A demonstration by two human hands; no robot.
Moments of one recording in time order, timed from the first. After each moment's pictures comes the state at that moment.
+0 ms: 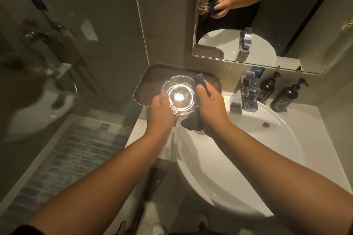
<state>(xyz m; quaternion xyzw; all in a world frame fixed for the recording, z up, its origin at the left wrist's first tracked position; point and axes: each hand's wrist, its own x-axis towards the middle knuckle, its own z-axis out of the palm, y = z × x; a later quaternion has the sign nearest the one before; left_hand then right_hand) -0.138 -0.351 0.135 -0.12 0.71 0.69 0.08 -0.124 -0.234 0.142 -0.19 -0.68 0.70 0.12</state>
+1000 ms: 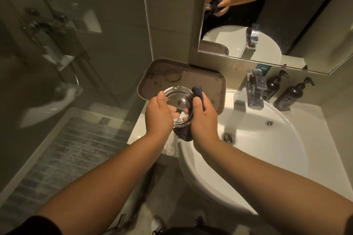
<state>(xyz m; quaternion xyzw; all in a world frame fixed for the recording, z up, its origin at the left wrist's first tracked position) -0.143 -0.366 0.104 -0.14 0.75 0.65 0.02 -0.102 -0.276 0.110 -0.20 -0.66 0.71 0.14</state>
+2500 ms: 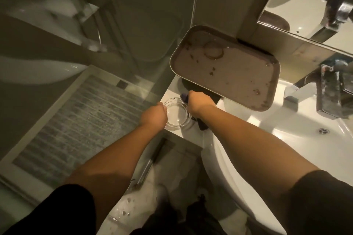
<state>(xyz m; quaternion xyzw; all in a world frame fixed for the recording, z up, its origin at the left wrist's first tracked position) -0.196 -0.479 -0.049 -0.06 0.97 0.16 0.20 -0.222 -0.330 0.004 0.00 -0.95 0.11 -0.28</state>
